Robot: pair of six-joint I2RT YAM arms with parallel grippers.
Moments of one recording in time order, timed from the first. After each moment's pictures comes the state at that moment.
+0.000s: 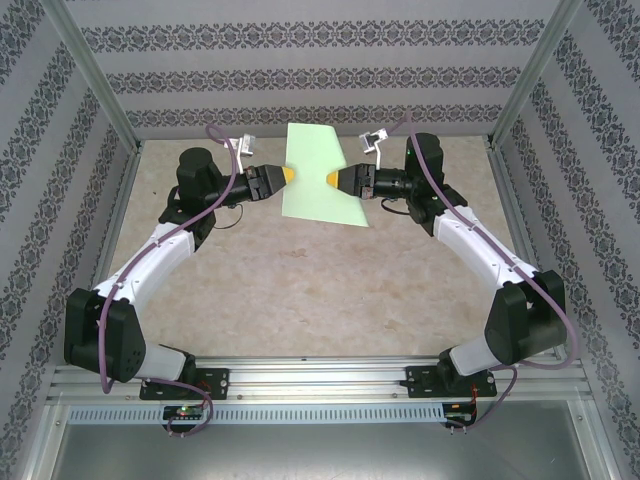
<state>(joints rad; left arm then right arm) -0.28 1.40 1.06 0.23 0.89 -0.81 0.33 1.48 1.18 0.07 -1.02 0.65</state>
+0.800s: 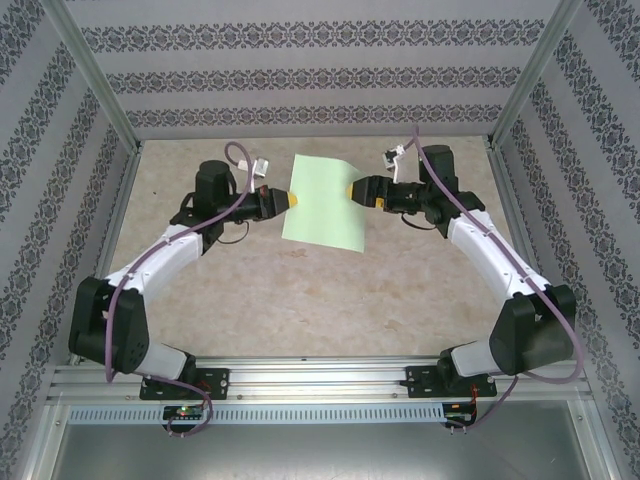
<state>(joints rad) -0.31 1.47 0.98 0.05 0.84 -0.70 0.25 1.41 1.15 -0.37 -0.75 0.42</state>
